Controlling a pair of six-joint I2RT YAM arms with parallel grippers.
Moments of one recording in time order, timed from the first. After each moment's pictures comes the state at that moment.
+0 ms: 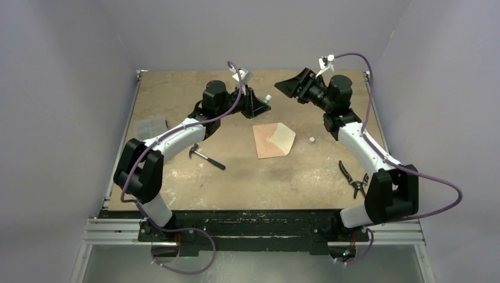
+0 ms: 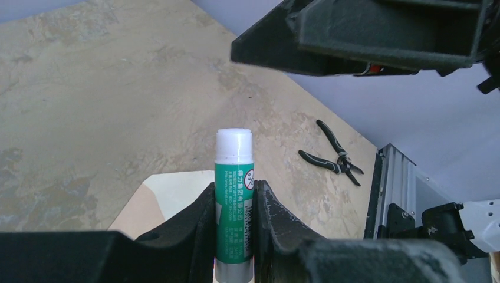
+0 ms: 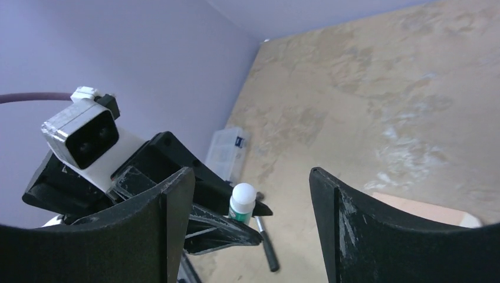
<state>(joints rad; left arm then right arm) -0.53 1.69 1.20 0.37 0.58 -0.38 0.21 1.42 1.09 0.28 -0.48 0.79</state>
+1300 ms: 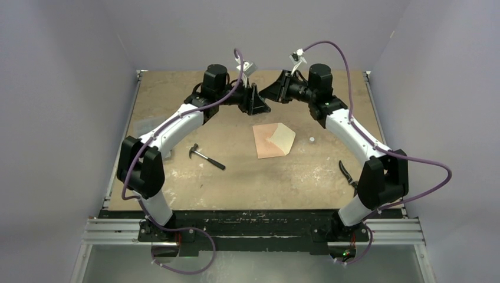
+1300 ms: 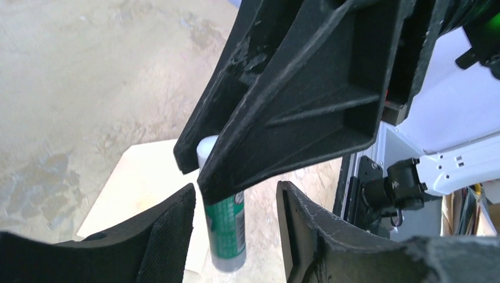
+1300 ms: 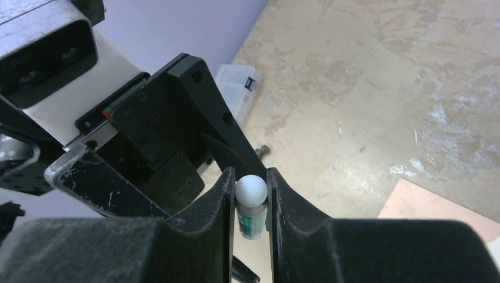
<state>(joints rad) -0.49 1.74 1.46 -0.02 0.76 -0.28 0.34 1.58 1.33 0.07 -0.63 0.63</state>
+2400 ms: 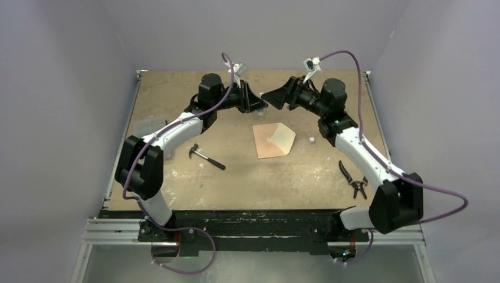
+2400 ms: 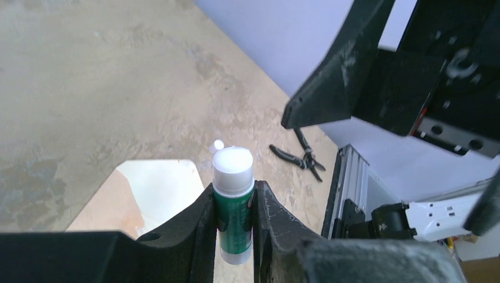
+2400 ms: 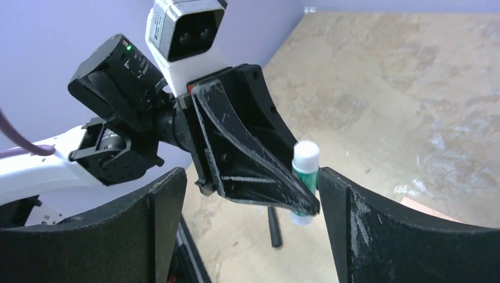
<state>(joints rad) -0.47 1.73 1.28 0.29 0.72 -0.52 0.34 1.42 1.15 0.23 -0.61 0.66</state>
